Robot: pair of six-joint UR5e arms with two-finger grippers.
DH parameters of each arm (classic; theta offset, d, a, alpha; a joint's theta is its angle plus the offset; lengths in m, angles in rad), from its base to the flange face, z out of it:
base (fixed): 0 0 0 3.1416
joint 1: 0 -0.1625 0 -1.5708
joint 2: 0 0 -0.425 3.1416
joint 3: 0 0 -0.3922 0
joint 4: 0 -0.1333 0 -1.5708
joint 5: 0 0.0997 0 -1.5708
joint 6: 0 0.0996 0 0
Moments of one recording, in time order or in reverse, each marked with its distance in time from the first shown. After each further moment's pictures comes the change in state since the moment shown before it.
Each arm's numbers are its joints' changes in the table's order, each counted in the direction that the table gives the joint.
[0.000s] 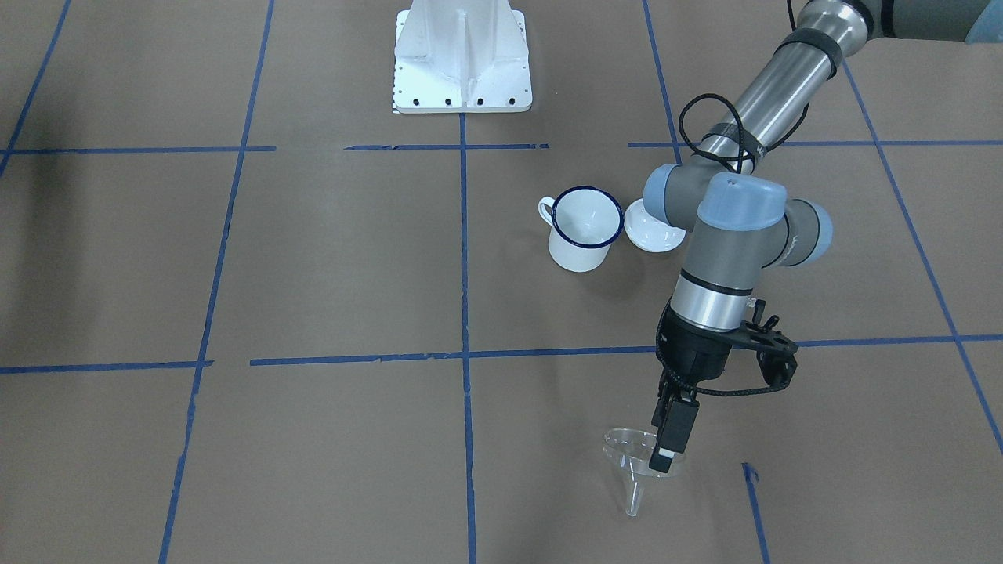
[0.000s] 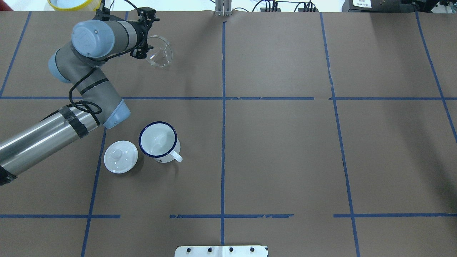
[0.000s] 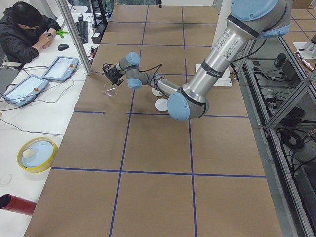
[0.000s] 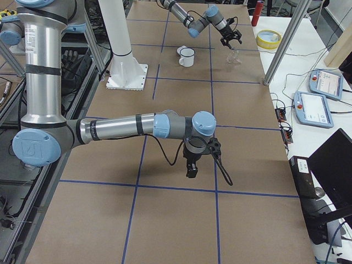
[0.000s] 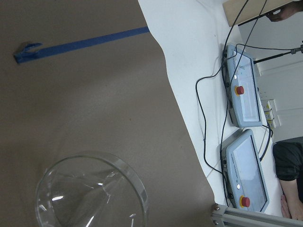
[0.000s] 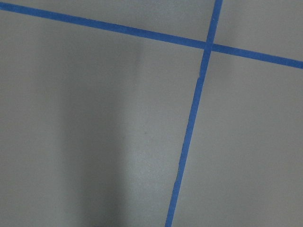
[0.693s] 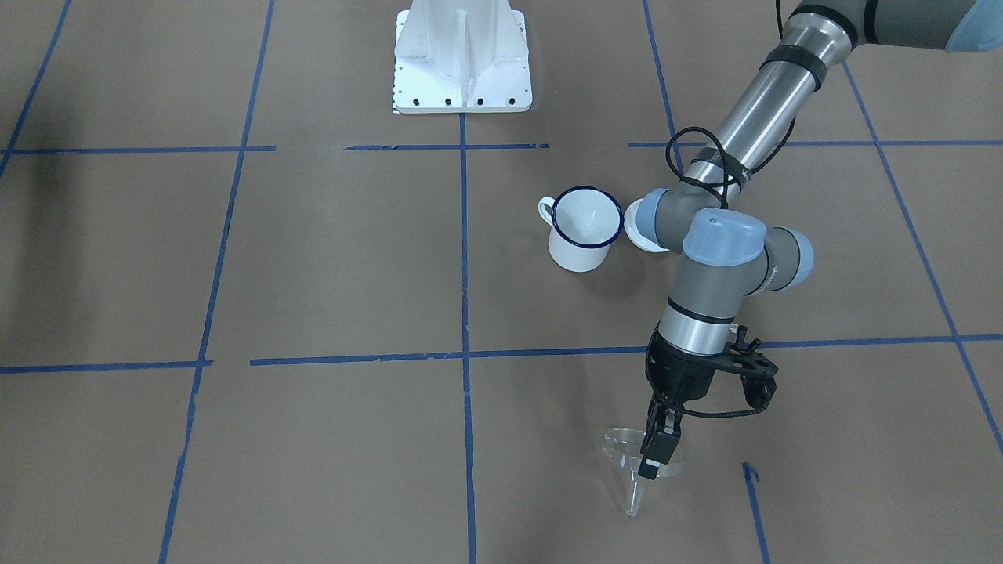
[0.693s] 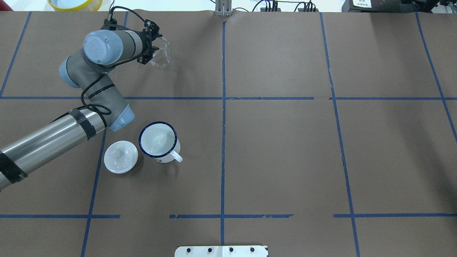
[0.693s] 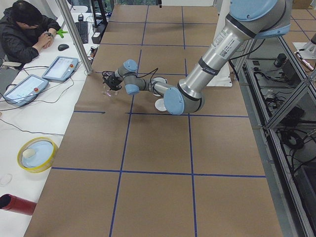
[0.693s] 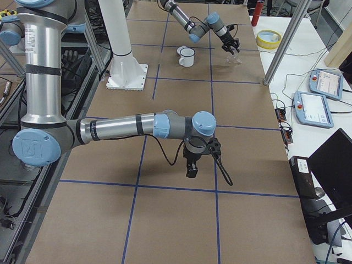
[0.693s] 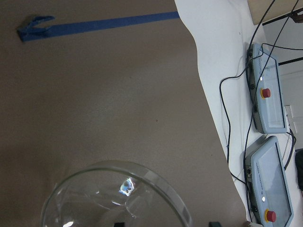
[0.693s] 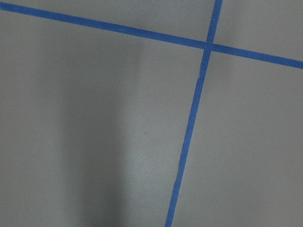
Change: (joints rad) left arm -0.018 -0.029 -0.109 0.066 0.003 0.002; right arm 0.000 0.000 0.000 0.000 0.000 0.000
